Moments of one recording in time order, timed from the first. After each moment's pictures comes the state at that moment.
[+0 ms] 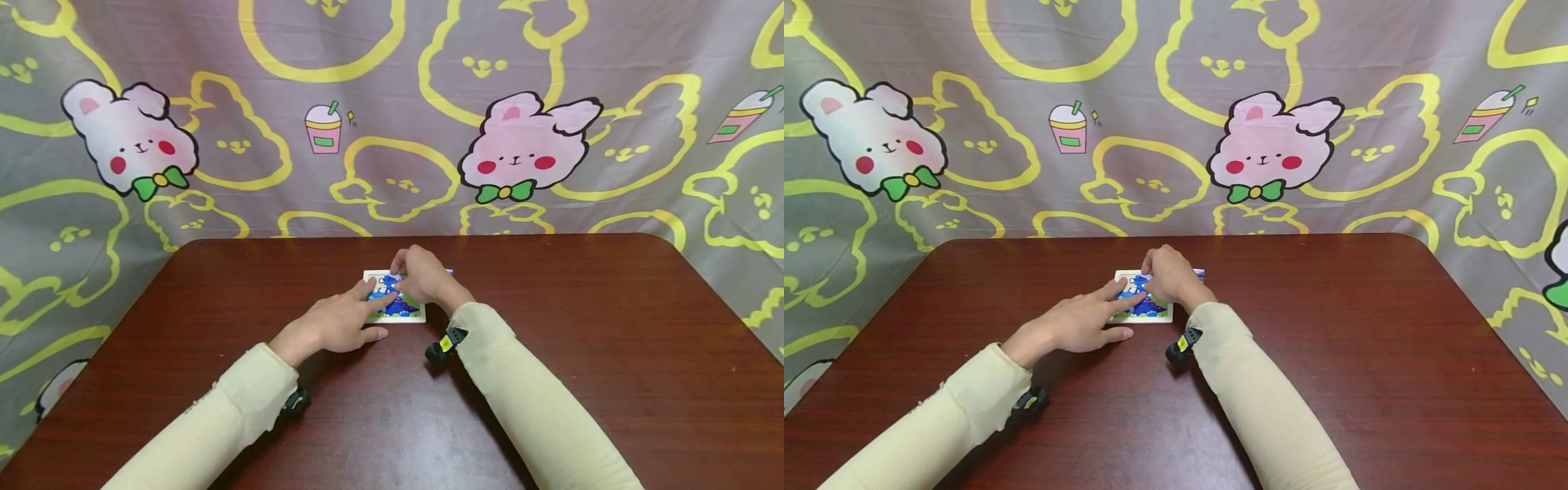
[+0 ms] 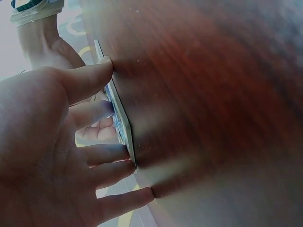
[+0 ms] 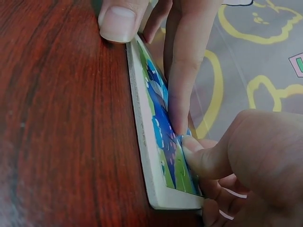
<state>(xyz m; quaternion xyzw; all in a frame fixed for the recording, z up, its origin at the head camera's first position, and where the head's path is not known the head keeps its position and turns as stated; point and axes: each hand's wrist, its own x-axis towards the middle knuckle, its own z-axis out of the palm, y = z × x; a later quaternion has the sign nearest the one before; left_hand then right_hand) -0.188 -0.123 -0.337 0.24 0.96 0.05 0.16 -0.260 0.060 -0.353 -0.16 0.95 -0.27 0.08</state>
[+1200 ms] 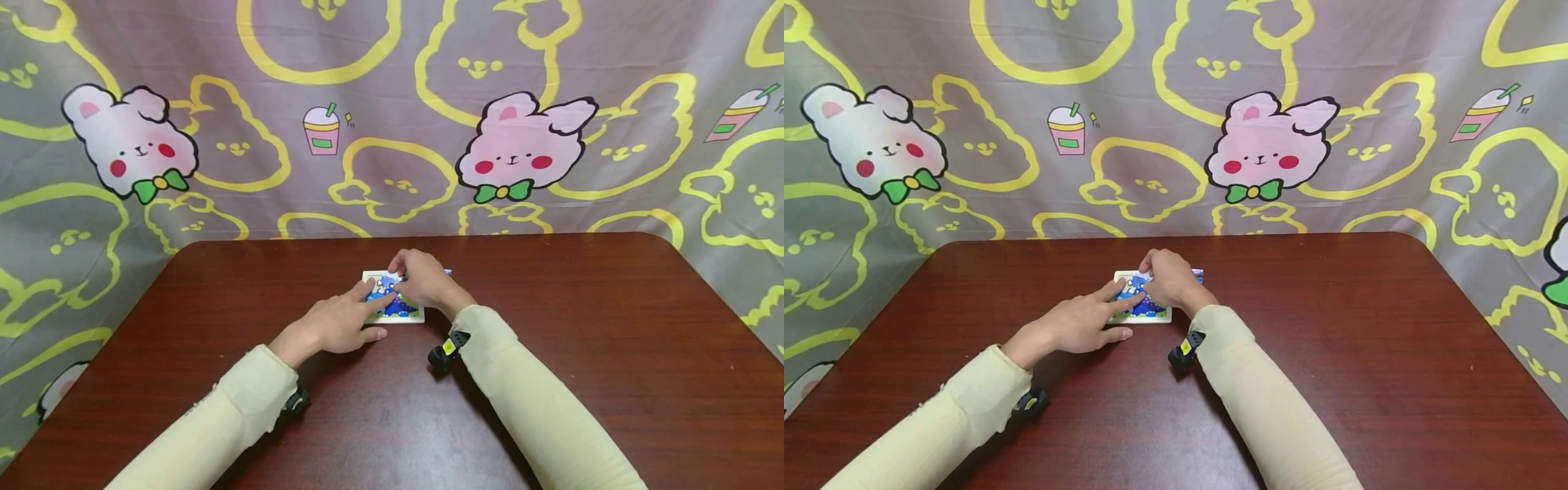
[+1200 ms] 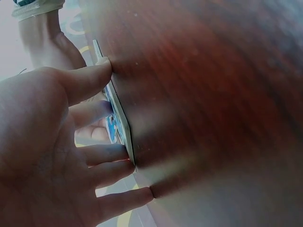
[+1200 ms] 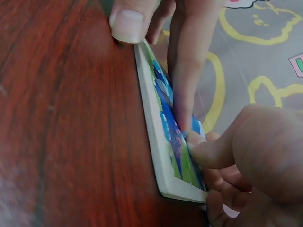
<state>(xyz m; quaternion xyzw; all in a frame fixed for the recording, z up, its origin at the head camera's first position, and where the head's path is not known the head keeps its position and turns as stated) -0.186 -0.122 -0.338 0.24 0.96 0.06 0.16 -0.256 0.065 -0.360 -0.17 0.94 -0.30 0.06</state>
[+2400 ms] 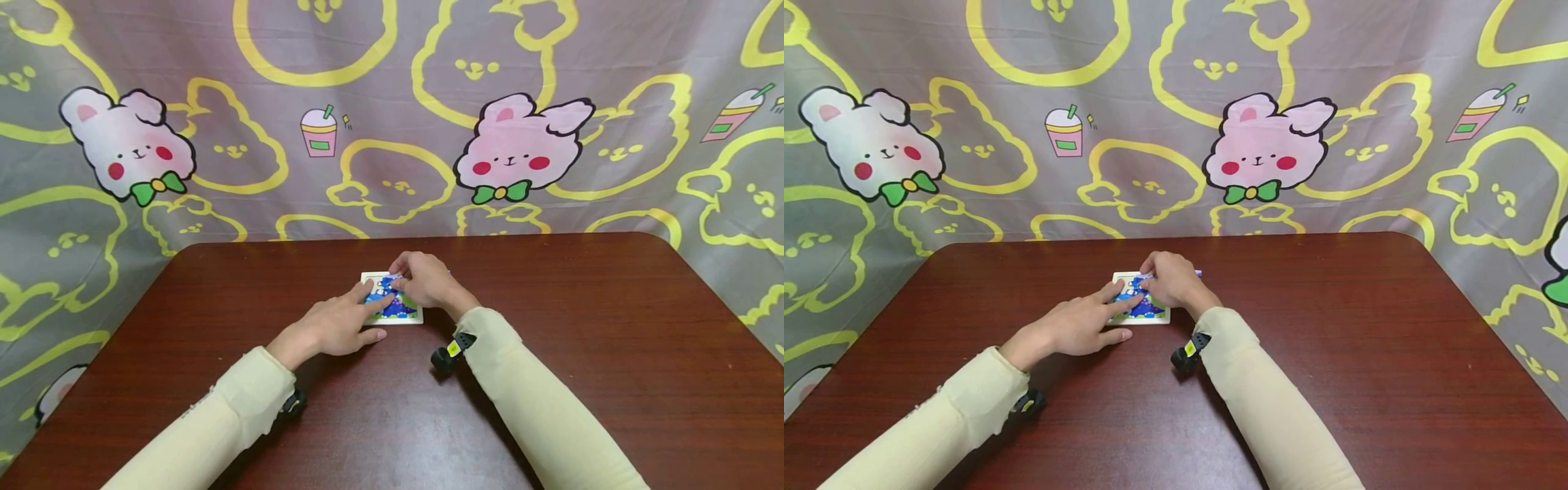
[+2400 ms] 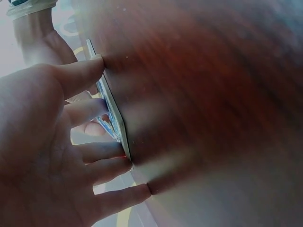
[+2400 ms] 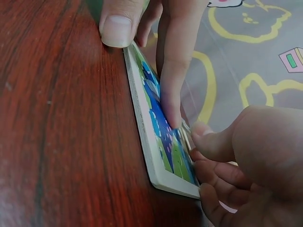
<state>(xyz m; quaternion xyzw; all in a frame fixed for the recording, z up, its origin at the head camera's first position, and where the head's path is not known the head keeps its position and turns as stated) -0.187 -0.121 -0.338 0.24 0.96 0.05 0.16 -0.253 0.071 -0.357 -0.14 0.93 -0.32 0.08</state>
